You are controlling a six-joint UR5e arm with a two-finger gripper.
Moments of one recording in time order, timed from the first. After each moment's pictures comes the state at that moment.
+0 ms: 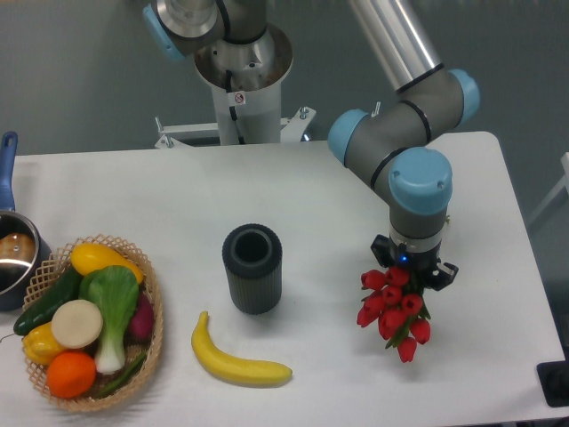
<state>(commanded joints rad) 2.62 -2.11 -1.57 -0.90 1.65 1.18</state>
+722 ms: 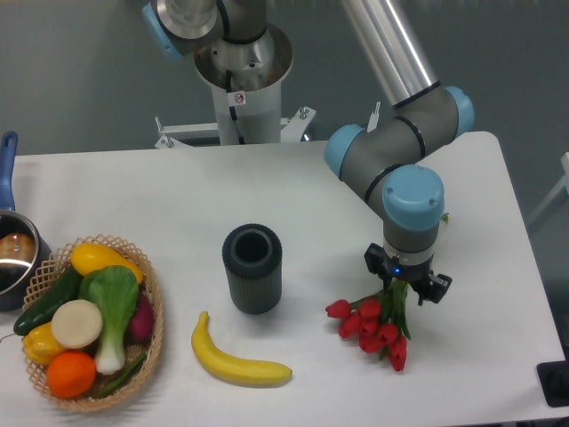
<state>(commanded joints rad) 2.62 -2.05 -1.57 -0.88 1.64 1.17</state>
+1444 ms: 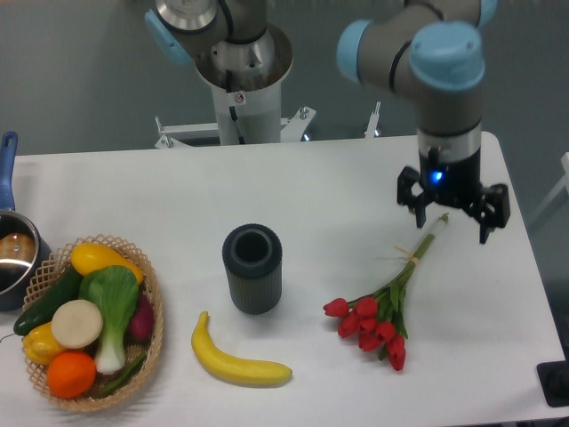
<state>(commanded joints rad) 2.80 -1.77 -1.57 -0.99 1.45 1.40</state>
